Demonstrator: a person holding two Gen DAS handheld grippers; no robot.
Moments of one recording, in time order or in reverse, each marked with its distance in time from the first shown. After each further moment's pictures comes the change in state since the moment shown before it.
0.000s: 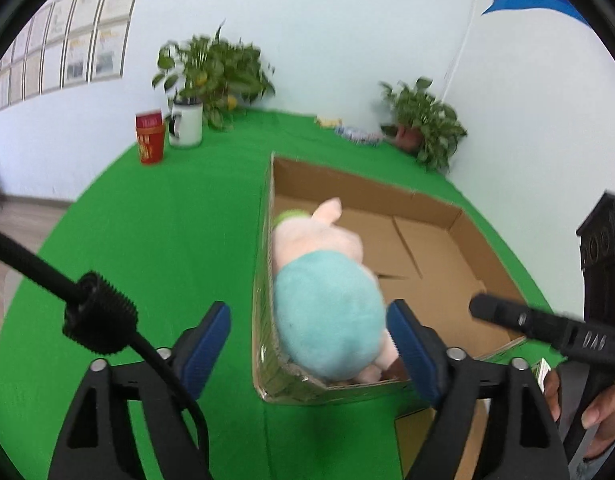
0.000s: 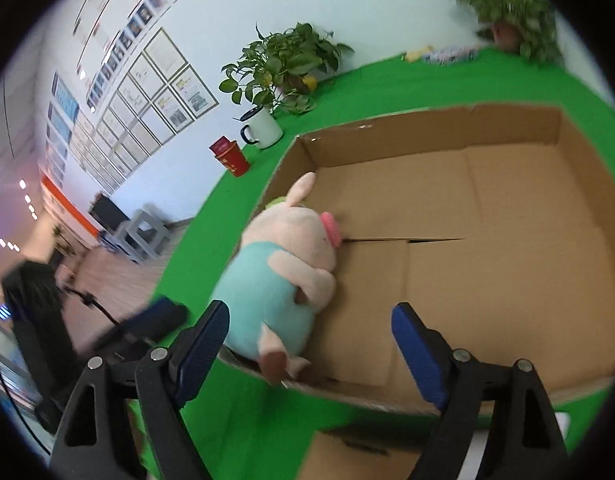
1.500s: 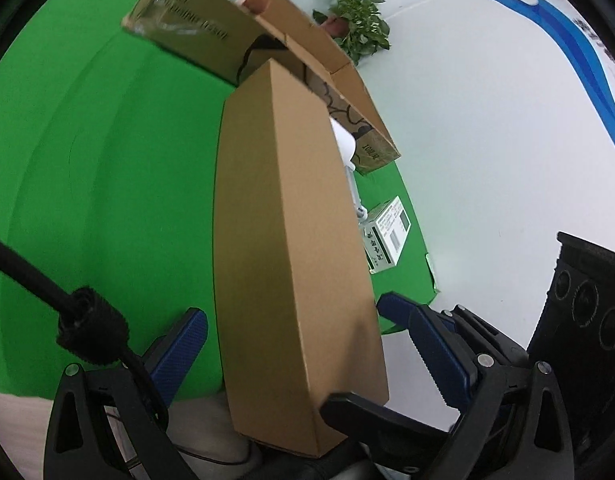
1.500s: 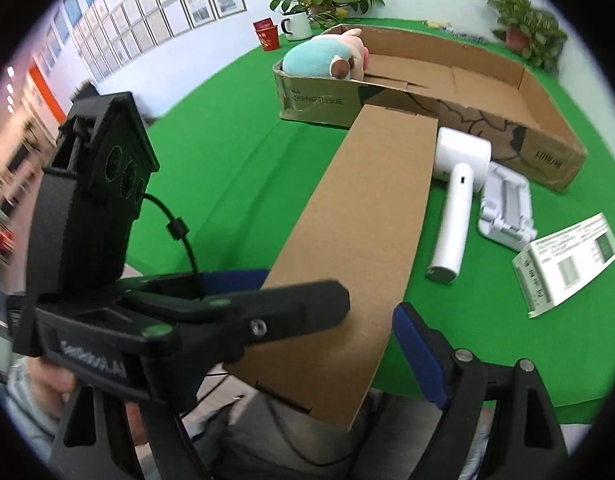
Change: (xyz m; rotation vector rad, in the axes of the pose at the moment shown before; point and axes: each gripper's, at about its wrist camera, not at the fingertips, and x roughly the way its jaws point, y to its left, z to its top) left arm -0.071 -0.075 -0.226 -0.315 0.437 -0.536; right arm -0.055 0.073 -0.207 -0.253 0.212 -0.202
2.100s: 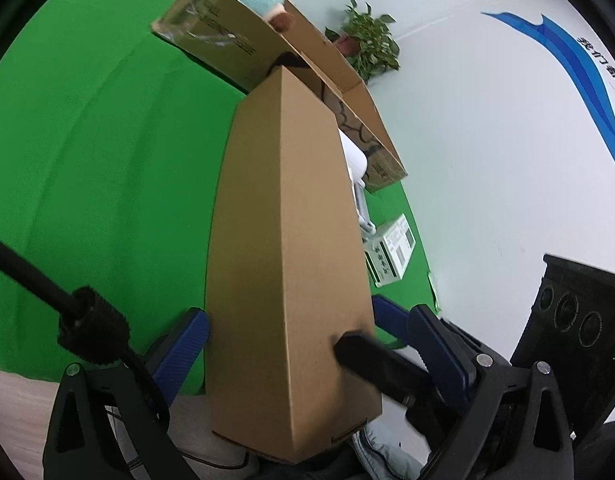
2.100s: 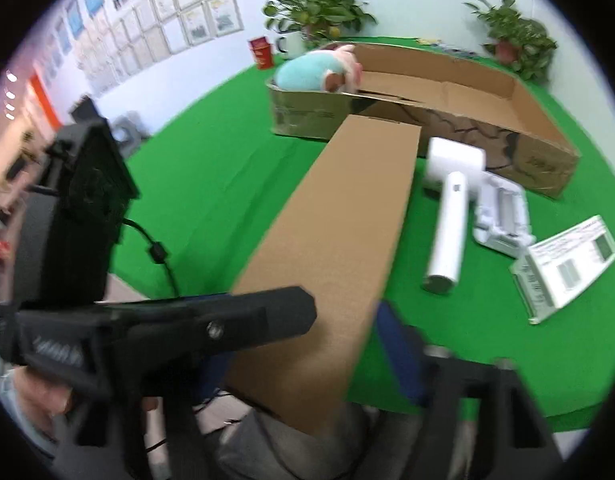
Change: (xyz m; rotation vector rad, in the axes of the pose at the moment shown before) left arm -0.005 0.008 -0.001 -0.036 -0.073 0.008; right arm 0.002 -0.012 -0.011 0.031 -0.093 0.039
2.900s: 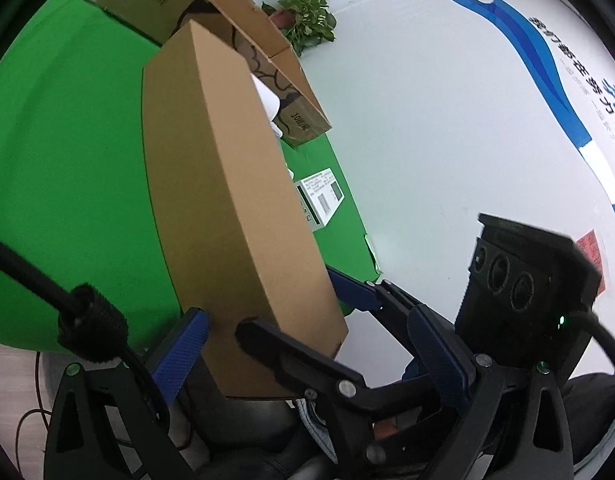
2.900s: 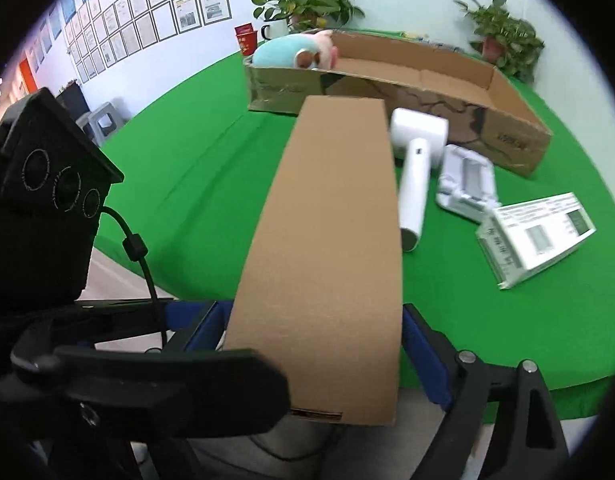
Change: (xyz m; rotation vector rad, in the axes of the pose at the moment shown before) left arm 0.033 -0.025 -0.034 0.061 0.094 -0.249; right arm -0.006 -0.013 -0.028 -0.044 0.028 -0.128
